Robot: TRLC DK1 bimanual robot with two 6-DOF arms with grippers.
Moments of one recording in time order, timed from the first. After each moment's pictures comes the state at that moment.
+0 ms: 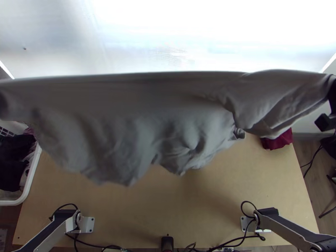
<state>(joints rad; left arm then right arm) 0.04 1.00 2.19 -1.05 0.12 0.31 0.14 1.17 2.28 -1.16 -0.05 -0.04</state>
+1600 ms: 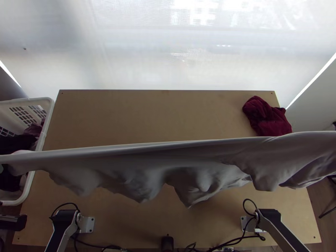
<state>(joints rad) 0.07 0.47 1.63 -0.83 0.09 0.28 -0.01 0.95 2.30 -1.38 -0.01 -0.11</state>
